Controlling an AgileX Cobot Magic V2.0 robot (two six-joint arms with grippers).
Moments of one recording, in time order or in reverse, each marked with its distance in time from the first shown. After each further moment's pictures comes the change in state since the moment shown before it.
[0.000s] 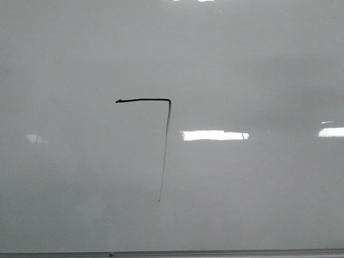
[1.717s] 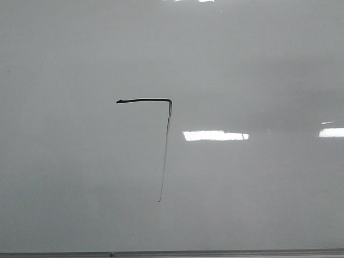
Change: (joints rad) left arm 0.000 -0.491 0.391 0.781 -0.322 -0.950; right arm 0.000 0.000 0.000 0.001 0.008 0.000
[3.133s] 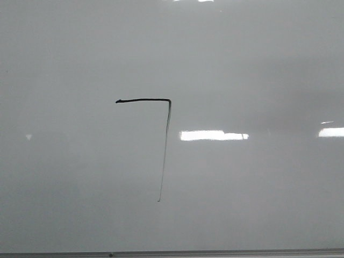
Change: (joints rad) left arm 0.000 0.000 0.200 0.055 -0.171 -0.008; right arm 0.000 0.000 0.000 0.000 0.008 0.000
